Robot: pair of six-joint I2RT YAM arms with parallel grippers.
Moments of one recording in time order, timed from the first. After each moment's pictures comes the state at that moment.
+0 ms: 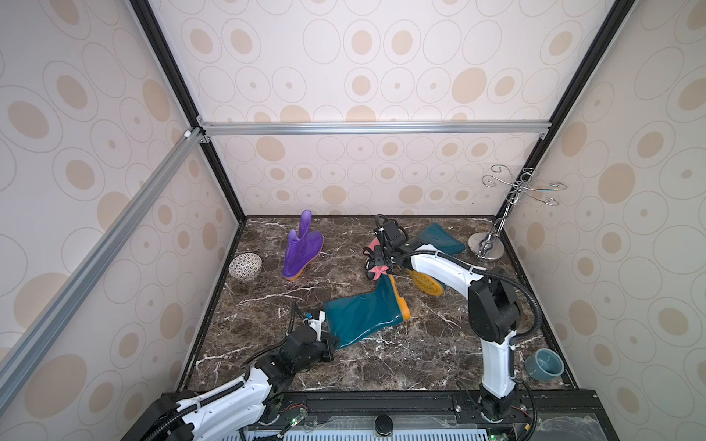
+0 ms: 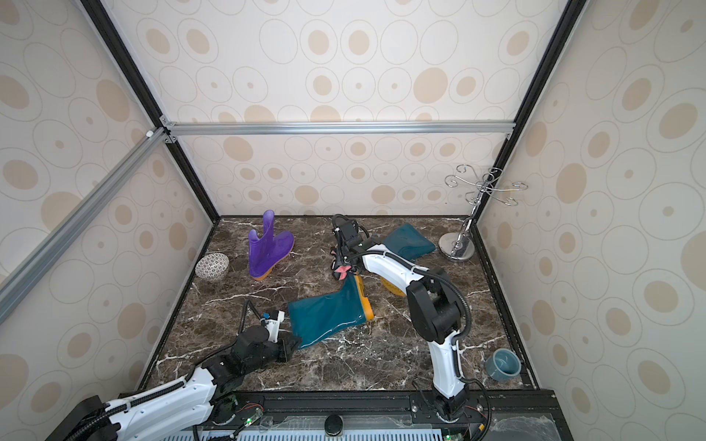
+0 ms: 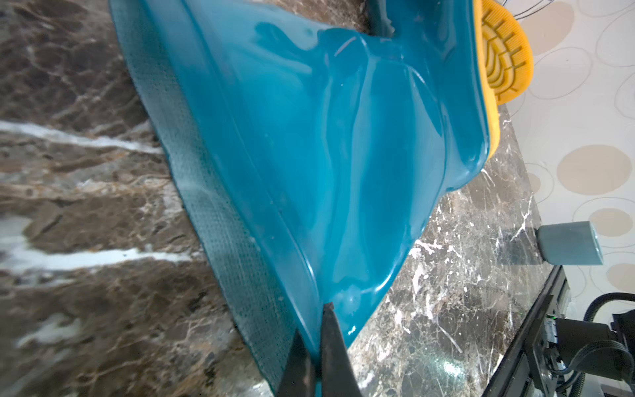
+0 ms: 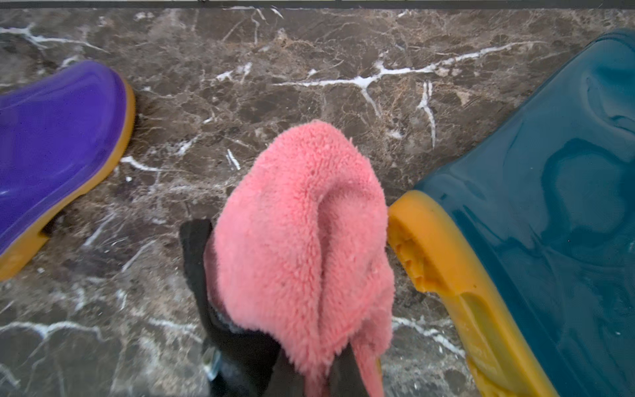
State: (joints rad) left arm -0.71 0.83 0.07 0.11 0.07 -0.77; right arm 0.65 1.95 1.58 -0.51 0.25 0.46
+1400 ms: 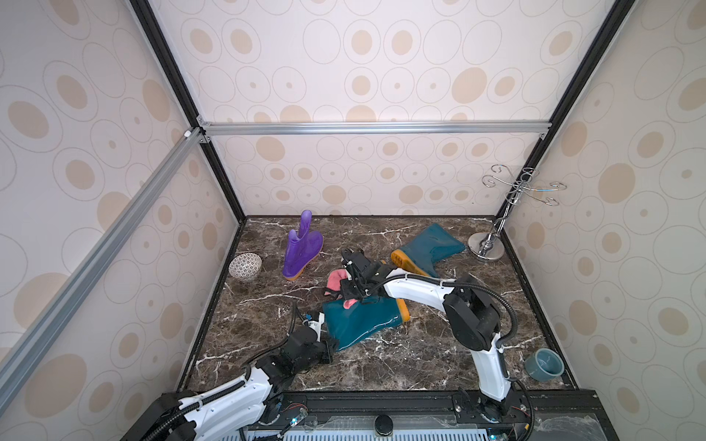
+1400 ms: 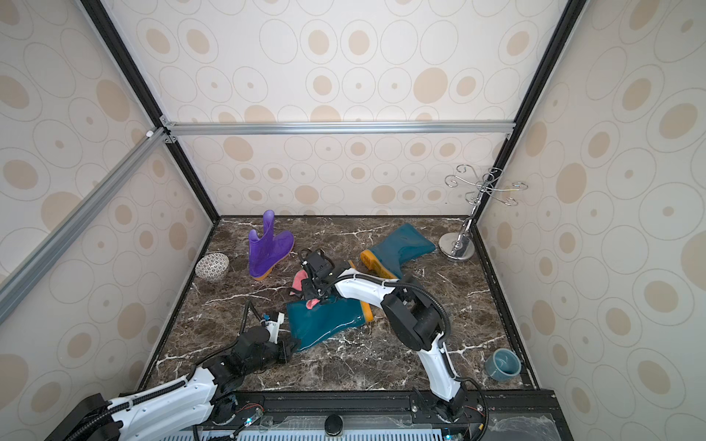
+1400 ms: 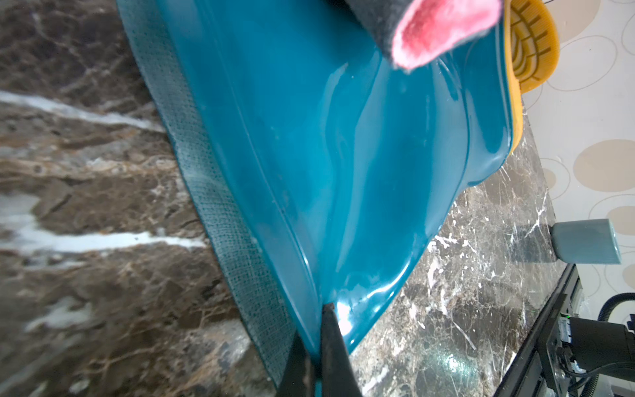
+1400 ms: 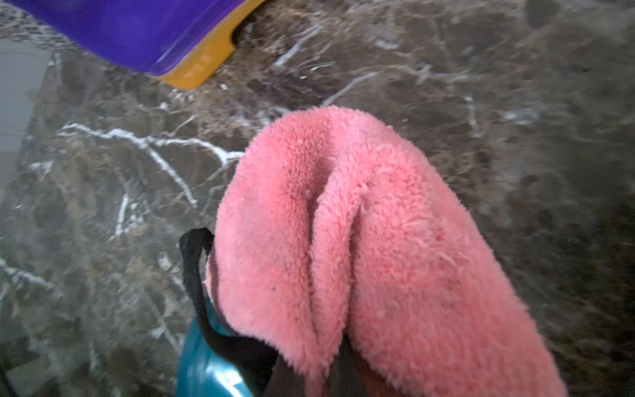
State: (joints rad) left arm -0.71 0.85 0.06 0.11 0.07 -0.76; right arm 0.89 2.09 1.58 -0.39 -0.08 0.54
